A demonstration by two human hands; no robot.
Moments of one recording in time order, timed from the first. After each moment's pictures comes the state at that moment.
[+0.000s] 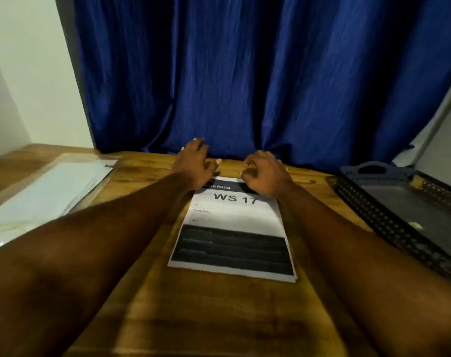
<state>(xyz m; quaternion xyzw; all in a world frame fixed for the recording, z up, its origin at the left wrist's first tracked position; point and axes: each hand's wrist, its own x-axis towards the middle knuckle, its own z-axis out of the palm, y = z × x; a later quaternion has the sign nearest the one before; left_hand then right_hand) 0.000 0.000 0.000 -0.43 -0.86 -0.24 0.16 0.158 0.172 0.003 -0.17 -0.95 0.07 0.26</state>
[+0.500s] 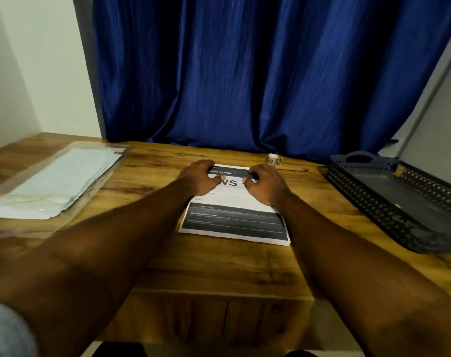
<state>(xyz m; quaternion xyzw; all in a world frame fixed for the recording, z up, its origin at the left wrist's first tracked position) 0.045 -0.033 -0.037 -0.41 -0.88 -0.26 -0.01 0.202 0.135 -0.044 -0.24 -0.94 0.12 0.22</state>
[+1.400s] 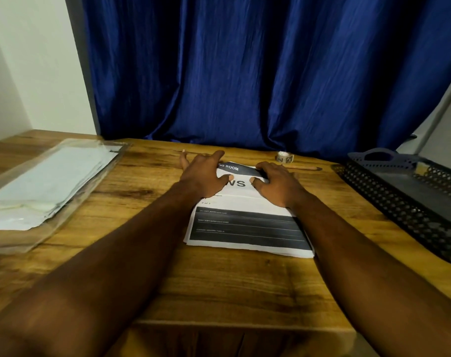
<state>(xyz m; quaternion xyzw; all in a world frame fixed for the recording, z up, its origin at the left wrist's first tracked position) 0.040 -0.028 -0.036 -0.44 -0.87 -0.22 0.09 0.195 0.140 -0.039 -0.25 -0.95 0.10 0.15</state>
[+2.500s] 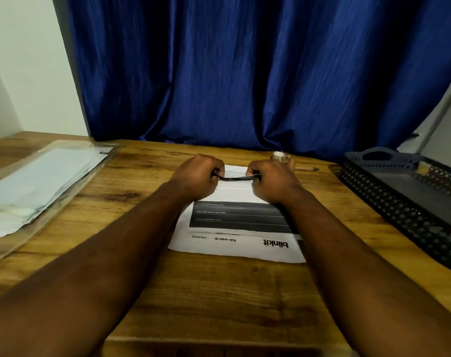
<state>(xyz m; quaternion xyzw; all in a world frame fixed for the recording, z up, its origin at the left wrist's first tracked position) 0.045 -0.025 -0.029 -0.51 -0.82 -0.23 0.11 0.192 0.140 -0.025 -0.22 -0.95 0.03 0.21</state>
